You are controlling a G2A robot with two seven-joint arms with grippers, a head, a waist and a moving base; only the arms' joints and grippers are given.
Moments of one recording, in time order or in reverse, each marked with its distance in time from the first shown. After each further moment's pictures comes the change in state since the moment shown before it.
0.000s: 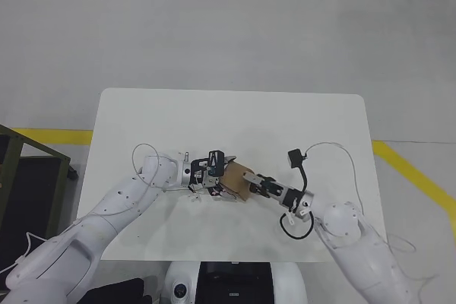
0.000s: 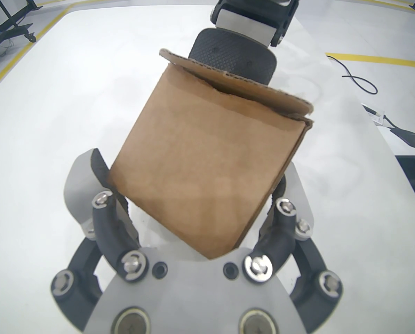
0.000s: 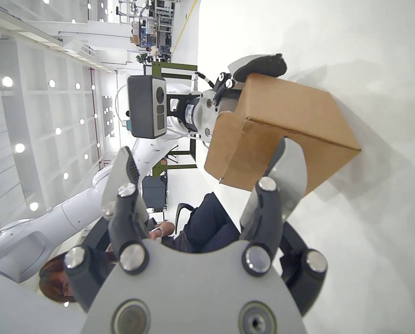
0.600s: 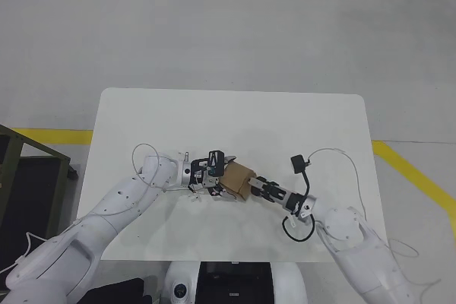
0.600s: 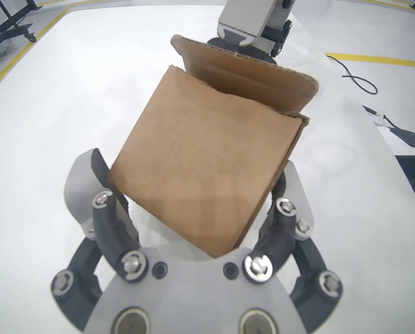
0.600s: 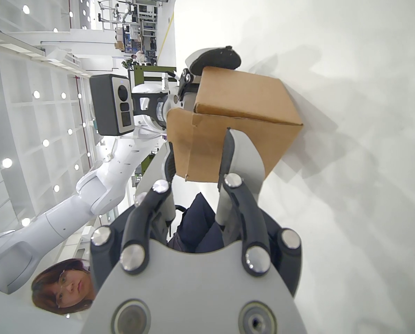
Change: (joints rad) left arm 0.000 0.000 0.000 0.000 0.000 0.000 0.000; right arm -0.031 0.006 0.019 0.025 -0.042 0.027 -0.007
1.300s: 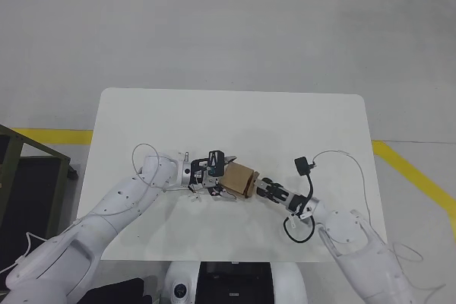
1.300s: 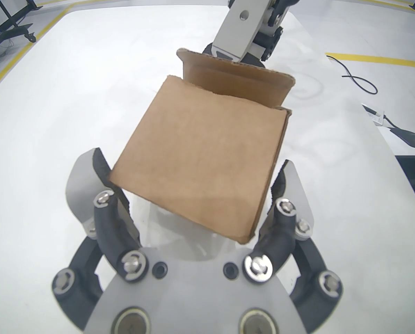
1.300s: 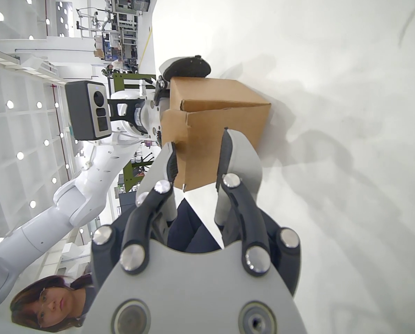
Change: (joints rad) left arm 0.000 0.000 0.000 0.000 0.000 0.000 0.000; right arm -0.034 0.008 0.025 -0.033 -0.089 0.065 -0.043
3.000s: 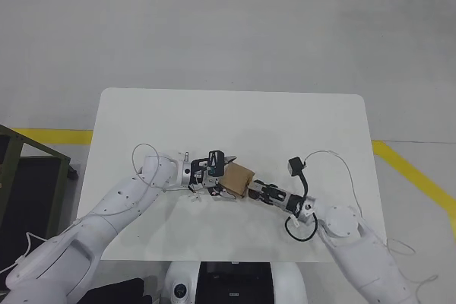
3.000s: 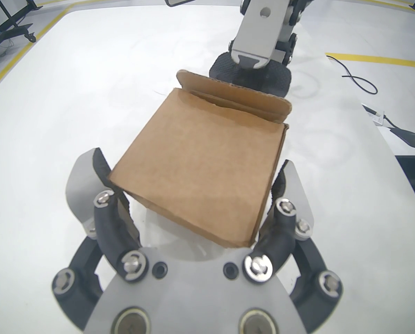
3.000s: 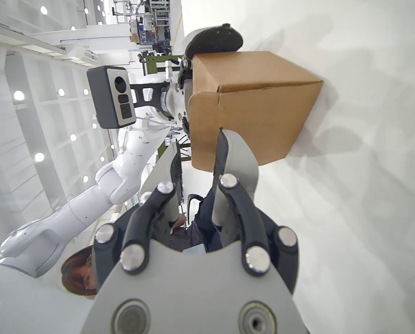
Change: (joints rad) left arm 0.000 0.000 0.000 0.000 0.000 0.000 0.000; right arm 0.076 -0.020 -0.043 0.146 0.237 -0.133 0.153
